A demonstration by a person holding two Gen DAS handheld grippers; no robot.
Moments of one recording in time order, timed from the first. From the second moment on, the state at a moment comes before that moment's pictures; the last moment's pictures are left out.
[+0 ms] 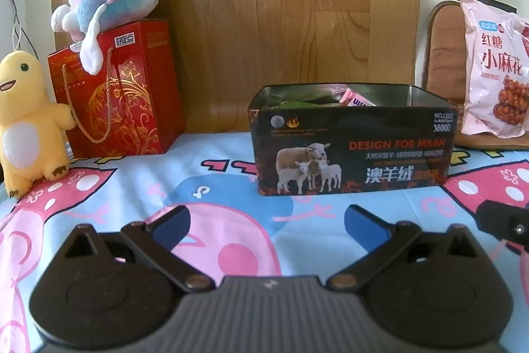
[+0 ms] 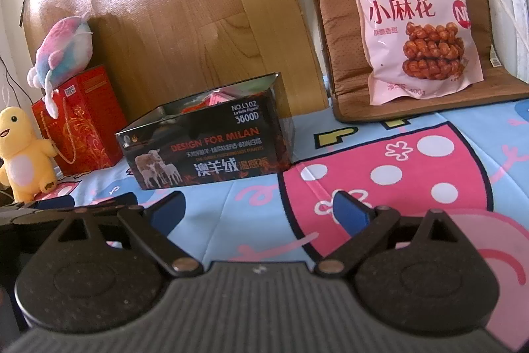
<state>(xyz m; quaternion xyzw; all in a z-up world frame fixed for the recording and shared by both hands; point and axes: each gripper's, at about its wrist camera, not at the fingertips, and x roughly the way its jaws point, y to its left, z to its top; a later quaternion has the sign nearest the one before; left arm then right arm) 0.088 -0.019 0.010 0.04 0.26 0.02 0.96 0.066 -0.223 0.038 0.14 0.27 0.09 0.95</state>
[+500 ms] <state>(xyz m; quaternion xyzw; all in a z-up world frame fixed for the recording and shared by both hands) 0.087 -0.019 0.010 0.04 0.26 0.02 0.96 0.065 -0.224 0.038 0.14 0.27 0.09 0.95</state>
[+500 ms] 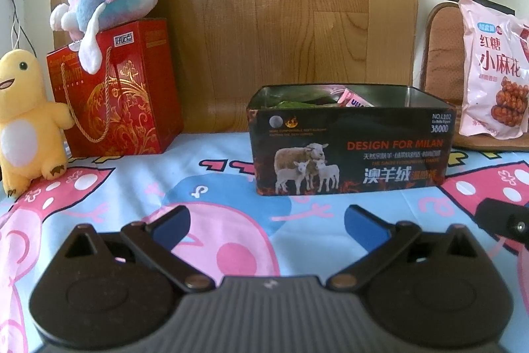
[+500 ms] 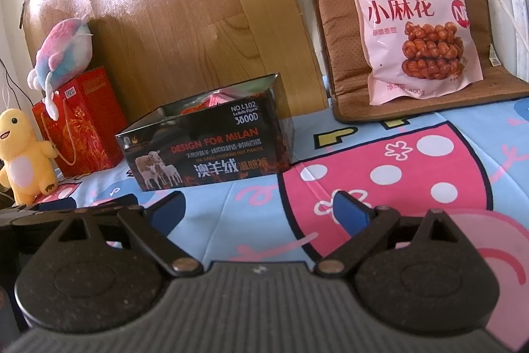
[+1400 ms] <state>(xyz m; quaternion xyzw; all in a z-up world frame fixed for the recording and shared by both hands) 0.087 -0.021 0.009 0.04 0.26 0.03 0.96 0.061 -0.218 0.039 0.12 0.27 0.12 0.95</state>
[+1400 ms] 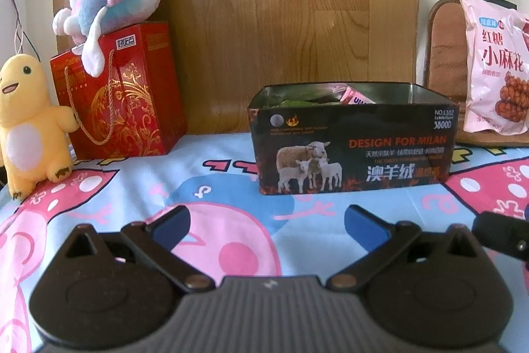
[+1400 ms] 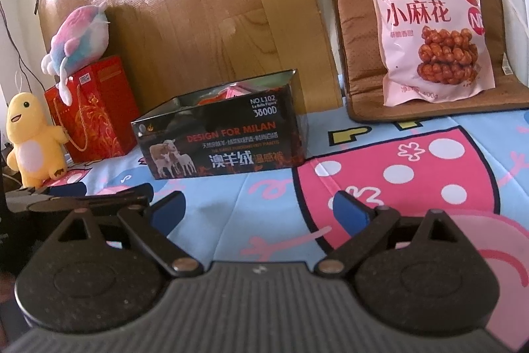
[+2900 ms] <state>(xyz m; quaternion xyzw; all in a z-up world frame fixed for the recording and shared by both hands) 0.090 -0.006 0.009 -0.01 0.28 0.00 0.96 0.062 -0.220 0.038 0.12 0.27 0.11 0.95</state>
